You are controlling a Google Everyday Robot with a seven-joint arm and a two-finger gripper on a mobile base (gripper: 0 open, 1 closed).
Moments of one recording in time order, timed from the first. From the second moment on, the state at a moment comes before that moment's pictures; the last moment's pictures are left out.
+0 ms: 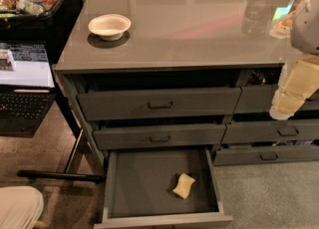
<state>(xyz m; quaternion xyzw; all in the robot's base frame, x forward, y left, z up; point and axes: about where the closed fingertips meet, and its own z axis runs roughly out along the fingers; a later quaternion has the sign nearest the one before) 0.438 -0.216 0.980 -0.60 0.78 -0.04 0.17</state>
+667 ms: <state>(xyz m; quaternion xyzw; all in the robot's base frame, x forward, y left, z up) 0.453 -0.218 0.950 -0.57 0.80 -0.02 0.16</state>
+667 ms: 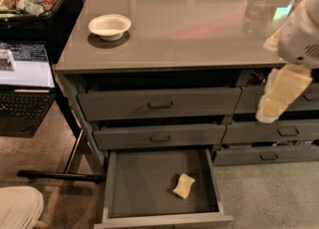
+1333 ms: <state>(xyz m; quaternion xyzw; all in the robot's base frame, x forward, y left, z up) 0.485 -0.222 0.792 -0.42 0.90 0.03 0.13</state>
